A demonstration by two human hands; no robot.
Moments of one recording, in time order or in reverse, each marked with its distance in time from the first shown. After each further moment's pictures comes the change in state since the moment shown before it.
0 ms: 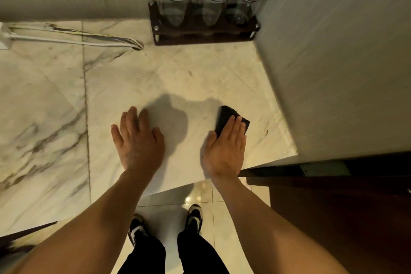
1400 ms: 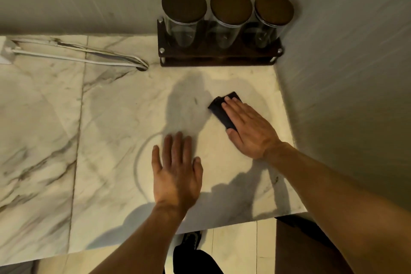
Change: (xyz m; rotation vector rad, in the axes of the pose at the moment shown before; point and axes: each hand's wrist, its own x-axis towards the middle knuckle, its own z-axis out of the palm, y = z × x) left_hand 0.003 0.084 0.030 0.162 -0.128 0.106; right_hand 0.199 0.028 -0.042 -0.333 -0.311 -0.936
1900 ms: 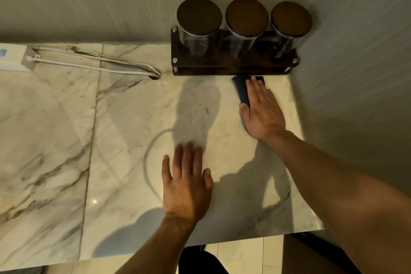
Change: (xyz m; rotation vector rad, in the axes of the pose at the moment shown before) left_hand 0.005 0.000 0.000 -0.002 -0.014 -0.019; right_hand 0.063 0.019 -0.010 0.086 0.150 0.320
